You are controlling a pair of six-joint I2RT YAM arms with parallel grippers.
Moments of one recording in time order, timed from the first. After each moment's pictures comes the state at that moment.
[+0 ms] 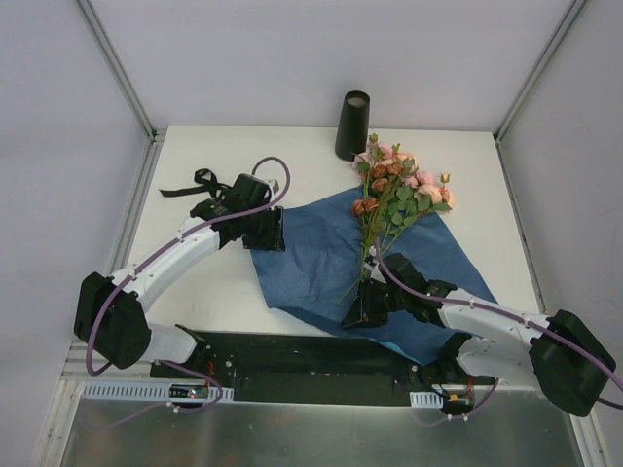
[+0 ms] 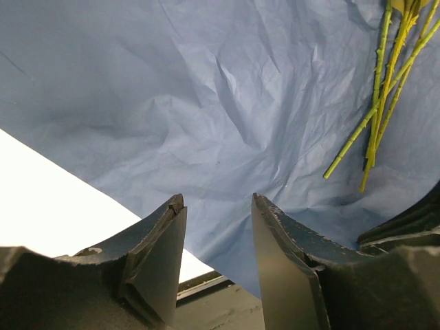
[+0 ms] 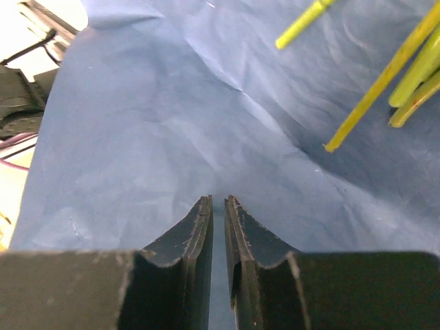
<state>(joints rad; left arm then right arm) -0.53 1.36 1.07 -0.72 0.15 -0.46 0.79 1.07 0.40 -0.18 -0.51 0.98</state>
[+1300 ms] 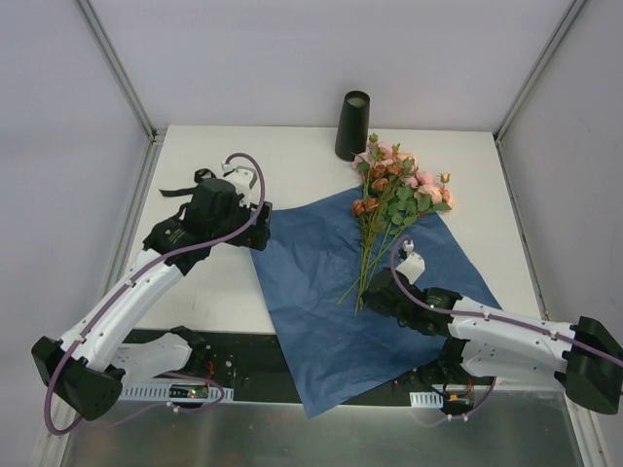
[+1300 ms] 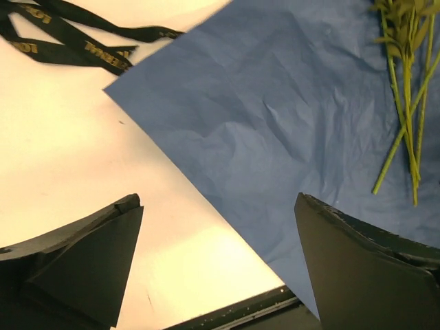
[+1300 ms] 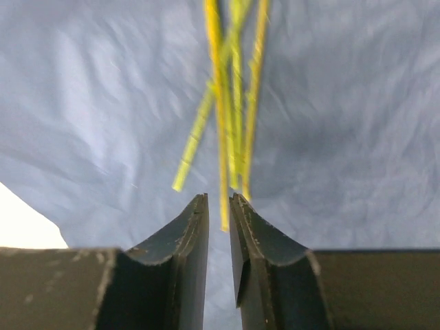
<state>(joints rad) -0.53 1.06 1.08 -0.75 -0.04 -0.20 1.08 0.96 0.43 -0.44 0.39 1.29</state>
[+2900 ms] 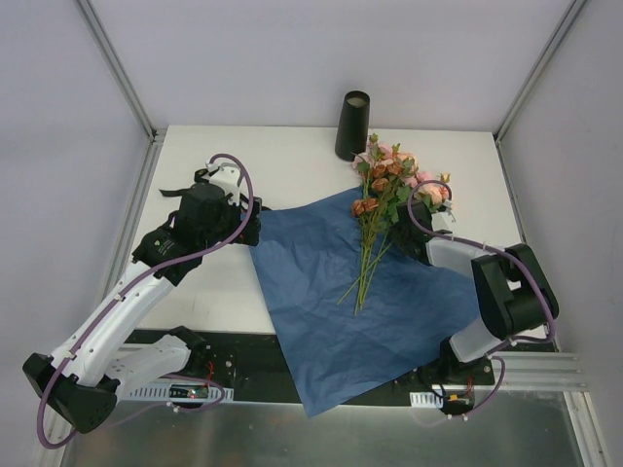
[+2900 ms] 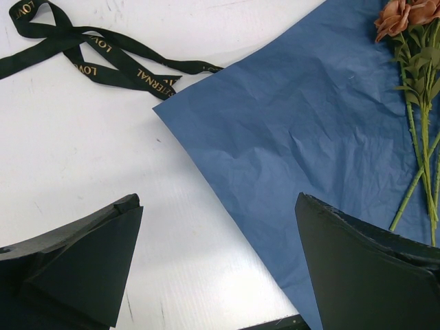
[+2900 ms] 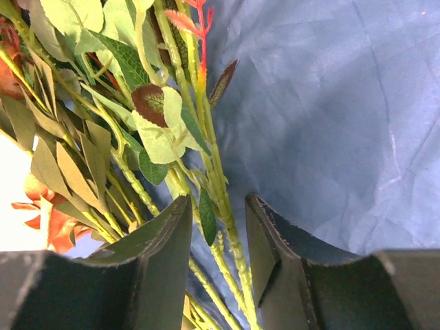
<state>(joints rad) -0.53 0.95 1.03 -0.69 -0.19 -0.20 0.36 1.56 0.71 -0.05 0.35 1.27</state>
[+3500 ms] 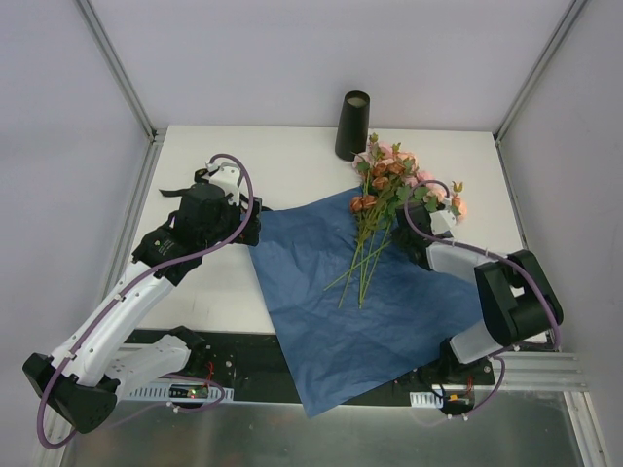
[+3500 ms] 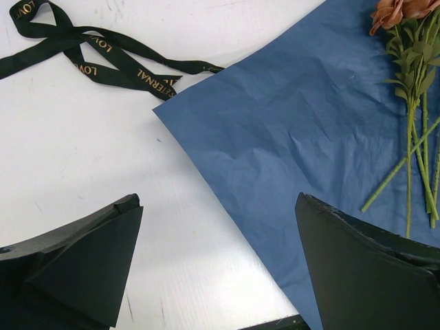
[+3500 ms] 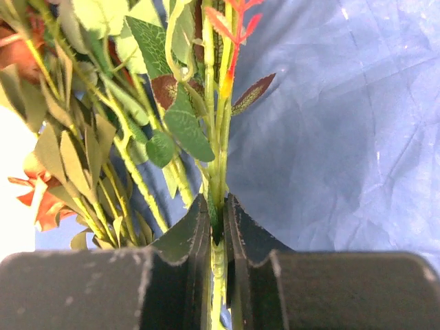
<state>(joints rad) -0.53 0.95 1.03 -0.69 -0.19 -0.20 0.38 1.54 0.68 0.01 0.41 1.20</state>
